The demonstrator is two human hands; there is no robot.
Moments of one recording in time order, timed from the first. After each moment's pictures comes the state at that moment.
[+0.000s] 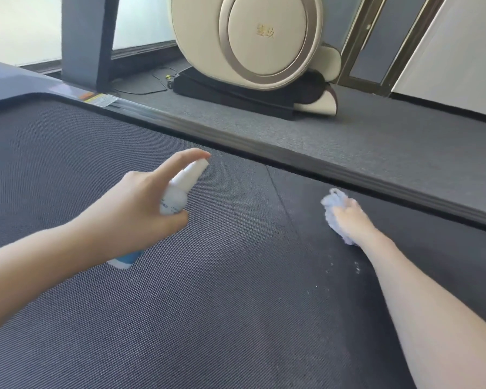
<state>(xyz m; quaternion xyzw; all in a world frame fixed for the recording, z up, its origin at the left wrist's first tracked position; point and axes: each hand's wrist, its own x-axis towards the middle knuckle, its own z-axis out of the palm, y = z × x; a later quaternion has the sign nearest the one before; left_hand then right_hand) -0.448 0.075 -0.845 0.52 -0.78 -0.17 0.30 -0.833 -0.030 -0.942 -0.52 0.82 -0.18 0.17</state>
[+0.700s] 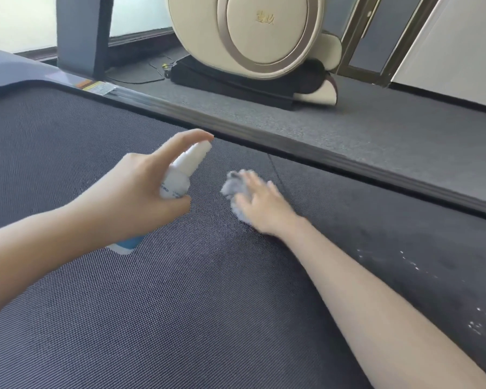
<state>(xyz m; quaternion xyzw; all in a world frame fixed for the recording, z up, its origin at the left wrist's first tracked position) -0.440 0.078 -0.842 0.51 -0.79 -0.15 0.31 -0.664 -0.019 -0.945 -0.77 0.62 -0.07 0.13</state>
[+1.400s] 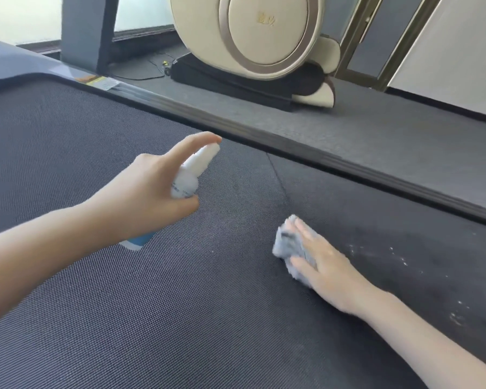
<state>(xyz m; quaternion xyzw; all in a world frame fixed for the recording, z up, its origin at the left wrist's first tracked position) -0.443 0.090 -0.844 0.49 -0.79 -0.17 0.32 -0.746 0.125 -0.924 -0.77 0.59 -0.12 0.22</state>
